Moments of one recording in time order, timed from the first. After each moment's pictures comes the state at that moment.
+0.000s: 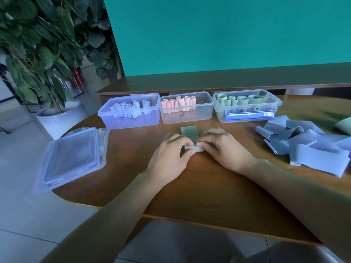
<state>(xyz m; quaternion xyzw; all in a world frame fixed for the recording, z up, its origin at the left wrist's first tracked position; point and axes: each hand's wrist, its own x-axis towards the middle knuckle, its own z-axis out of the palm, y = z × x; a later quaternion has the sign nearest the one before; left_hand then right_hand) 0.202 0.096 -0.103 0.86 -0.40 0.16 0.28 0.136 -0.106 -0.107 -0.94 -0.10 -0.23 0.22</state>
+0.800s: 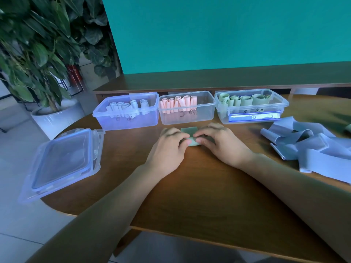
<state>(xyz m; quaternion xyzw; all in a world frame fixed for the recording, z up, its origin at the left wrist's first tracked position) 0.242 0.079 -0.104 0.86 -0.39 0.17 0.27 0.167 -0.117 -0.104 -0.94 -0.09 -0.23 0.22</state>
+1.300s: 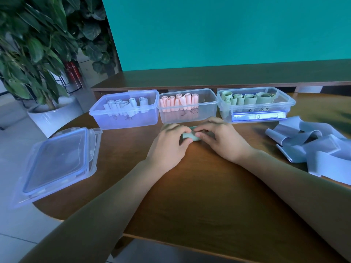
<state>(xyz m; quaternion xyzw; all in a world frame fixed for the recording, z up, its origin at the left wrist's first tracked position) 0.256 0.070 -0.100 0.87 -0.38 0.17 0.27 0.187 -0.120 -0.102 -0.94 -0.08 -0.24 0.22</state>
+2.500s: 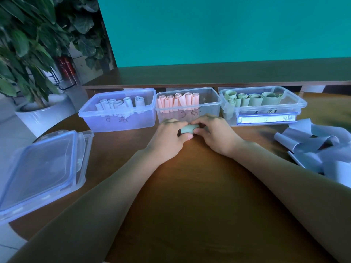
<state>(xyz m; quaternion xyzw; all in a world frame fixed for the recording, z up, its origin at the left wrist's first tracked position) 0.315 0.049 -0.104 0.87 -0.40 0.09 0.25 0.235 -0.122 -0.099 -0.95 -0.02 -0.20 0.25</state>
